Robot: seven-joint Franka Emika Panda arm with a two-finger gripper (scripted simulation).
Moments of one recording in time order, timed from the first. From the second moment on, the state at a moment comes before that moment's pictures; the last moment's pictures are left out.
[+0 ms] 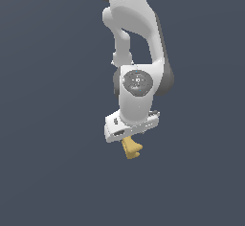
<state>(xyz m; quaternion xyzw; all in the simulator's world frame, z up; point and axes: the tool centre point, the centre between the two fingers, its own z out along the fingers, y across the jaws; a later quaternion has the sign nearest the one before) 0.090 0.034 0.133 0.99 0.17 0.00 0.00</state>
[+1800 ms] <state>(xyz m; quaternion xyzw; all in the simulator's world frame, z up) 0.086 0.086 0.105 0.99 0.17 0.00 0.00</state>
